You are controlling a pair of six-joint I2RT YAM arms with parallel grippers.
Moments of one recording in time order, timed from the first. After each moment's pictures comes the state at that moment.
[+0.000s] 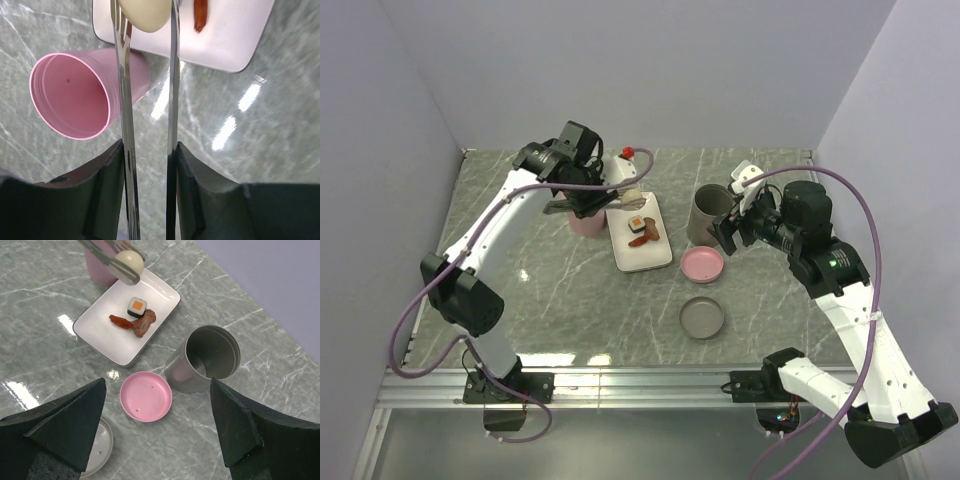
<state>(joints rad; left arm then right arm) -0.50 1.74 1.85 -1.15 0.12 0.69 0.34 0.94 1.17 -0.61 -0.34 -0.37</state>
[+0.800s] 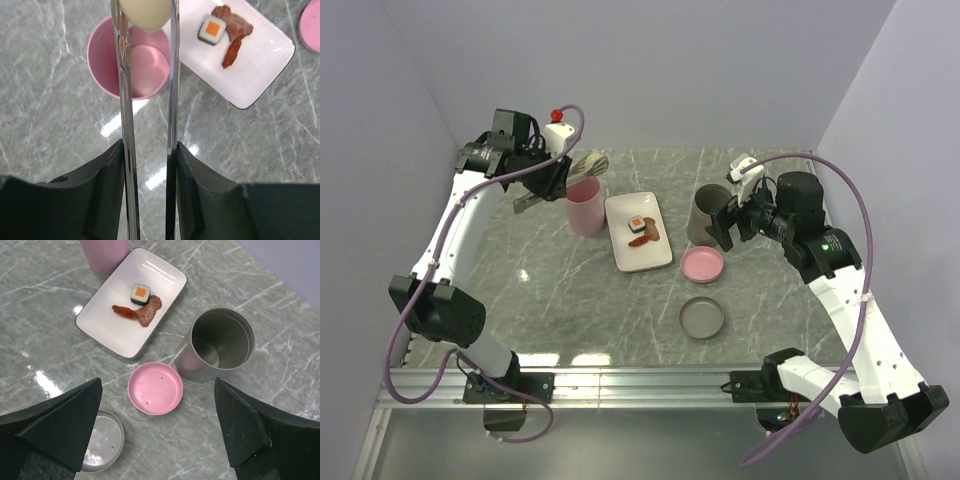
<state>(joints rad) -0.21 1.59 1.78 -1.01 0.32 0.37 0.30 1.02 1.20 -0.65 -0.35 -0.30</state>
